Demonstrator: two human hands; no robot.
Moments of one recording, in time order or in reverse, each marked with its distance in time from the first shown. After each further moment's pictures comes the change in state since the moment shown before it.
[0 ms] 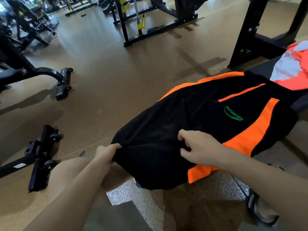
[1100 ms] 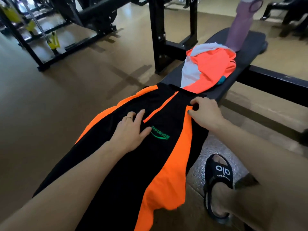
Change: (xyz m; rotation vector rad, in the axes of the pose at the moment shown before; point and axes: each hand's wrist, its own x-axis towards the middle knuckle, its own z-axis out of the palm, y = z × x) left_hand -0.091 0.130 0.316 1.244 -0.424 1.331; right_hand -0.047 0.239 -0.107 0.140 0.446 0.971
